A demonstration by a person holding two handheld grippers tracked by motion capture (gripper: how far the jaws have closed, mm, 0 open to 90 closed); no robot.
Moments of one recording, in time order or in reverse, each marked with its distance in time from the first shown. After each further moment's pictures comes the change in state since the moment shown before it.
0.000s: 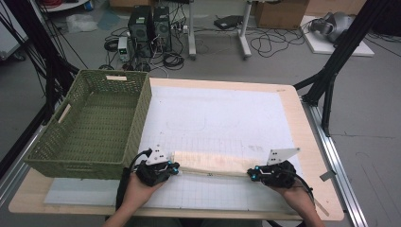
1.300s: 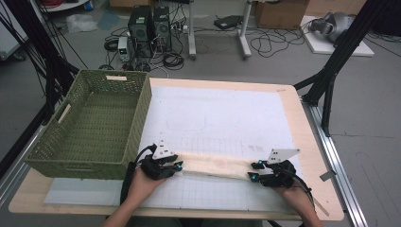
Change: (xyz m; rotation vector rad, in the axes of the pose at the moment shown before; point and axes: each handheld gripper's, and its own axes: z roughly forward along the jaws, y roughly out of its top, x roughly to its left) left arm 0.014 0.009 0.018 0.003 0.063 0.020; right arm -0.010 -0.006 0.002 -0.022 -0.089 0.008
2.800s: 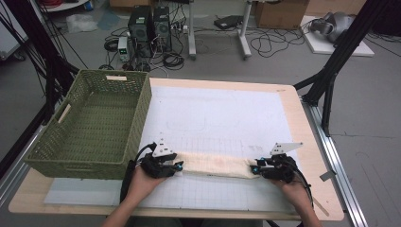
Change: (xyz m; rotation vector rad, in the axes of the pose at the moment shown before) left arm 0.002 0.001 0.002 0.012 0.015 -0.007; right arm -0.018 -0.001 0.002 0.000 -0.006 0.163
